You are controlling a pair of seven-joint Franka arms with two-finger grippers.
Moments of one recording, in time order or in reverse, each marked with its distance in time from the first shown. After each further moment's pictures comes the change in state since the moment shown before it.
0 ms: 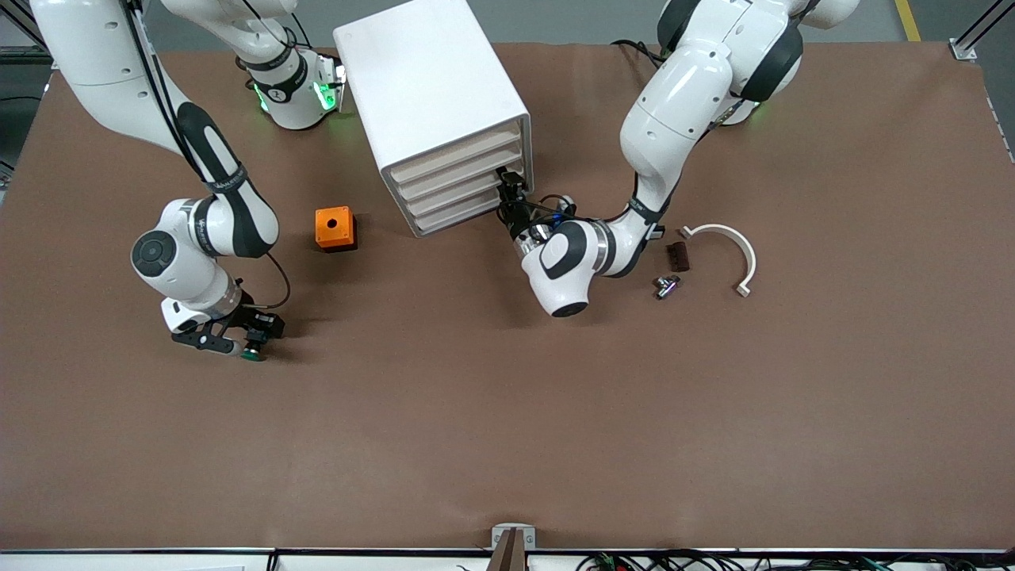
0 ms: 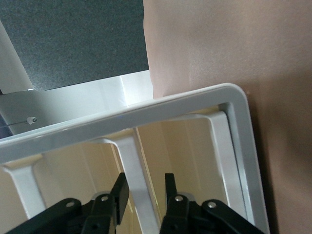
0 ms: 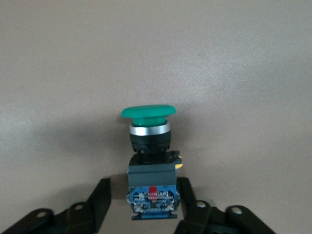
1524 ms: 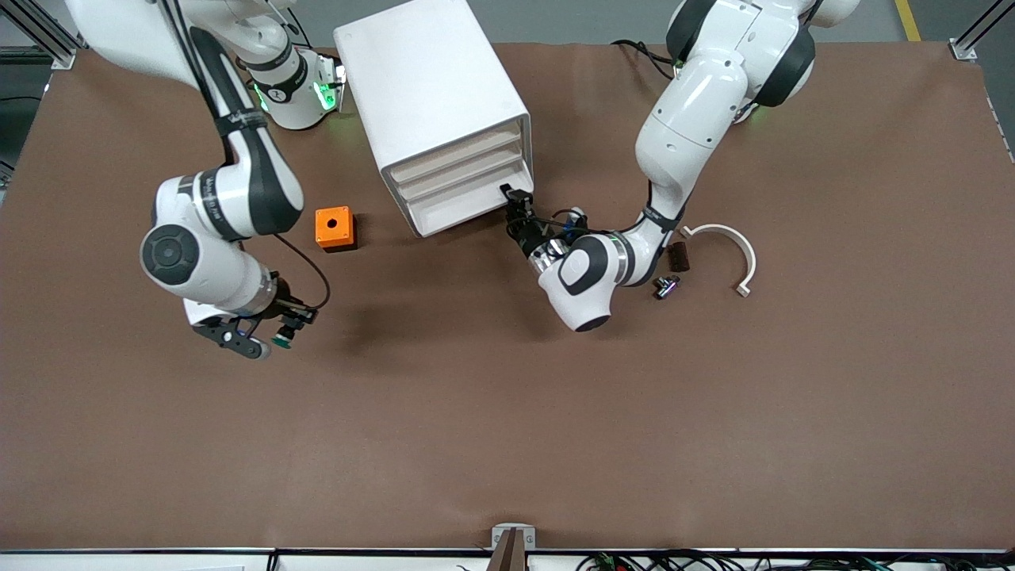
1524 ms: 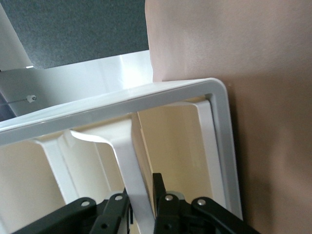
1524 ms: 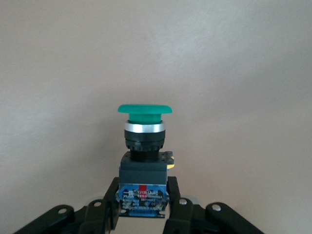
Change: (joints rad) left arm 0.078 0.004 0.014 0.006 -0.046 -0.003 -0.016; right arm 0.240 -0.141 0.012 0.315 0.004 -0.616 0.488
